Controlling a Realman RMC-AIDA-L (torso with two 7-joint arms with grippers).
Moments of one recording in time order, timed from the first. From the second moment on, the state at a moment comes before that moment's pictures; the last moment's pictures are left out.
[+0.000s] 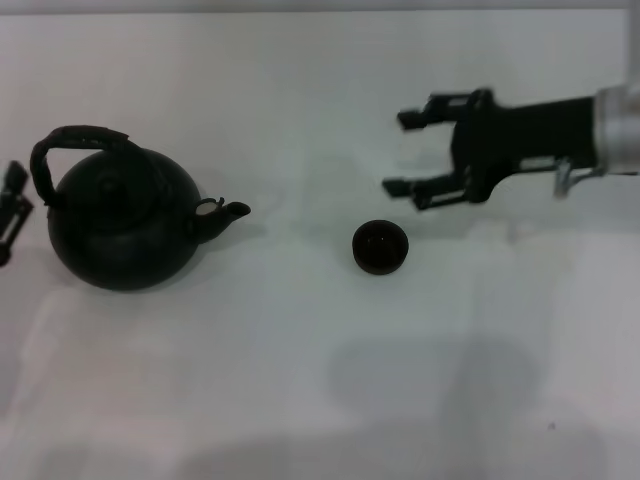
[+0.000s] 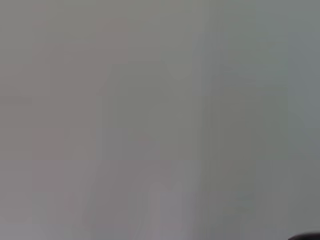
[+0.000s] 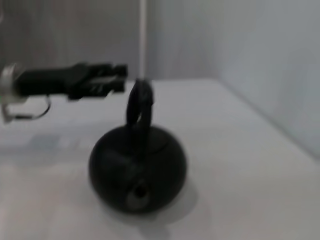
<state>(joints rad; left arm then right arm) -0.17 -2.08 1.02 -0.02 0.68 1.60 -0.28 0.46 2.01 -1.27 -0.93 1.37 1.34 -1.72</state>
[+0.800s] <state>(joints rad) -0.24 -2.08 1.03 -0.08 0.71 1.58 -0.31 0.39 2.01 -1.16 -0.90 1.42 1.36 -1.79</state>
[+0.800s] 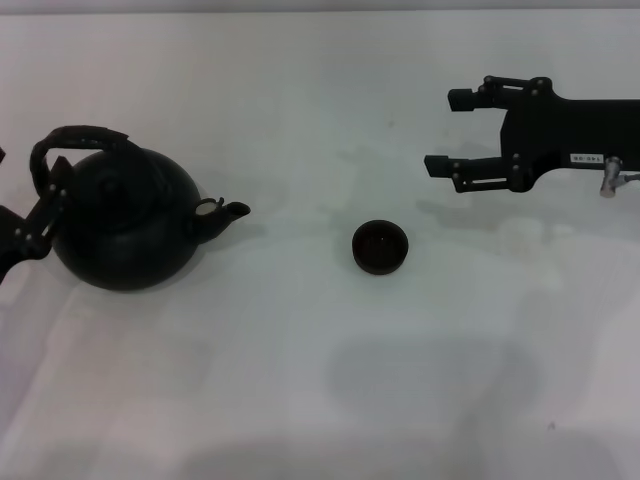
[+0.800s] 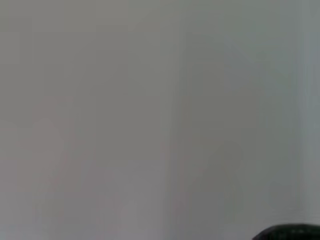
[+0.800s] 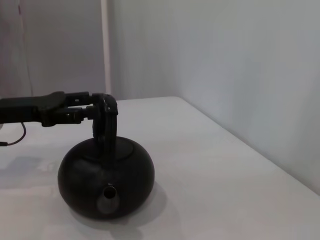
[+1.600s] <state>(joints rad) -0.25 -2.08 1.03 -0.07 0.70 1.52 -0.40 0.38 2.01 -1.16 -0.85 1.43 1.36 -1.82</state>
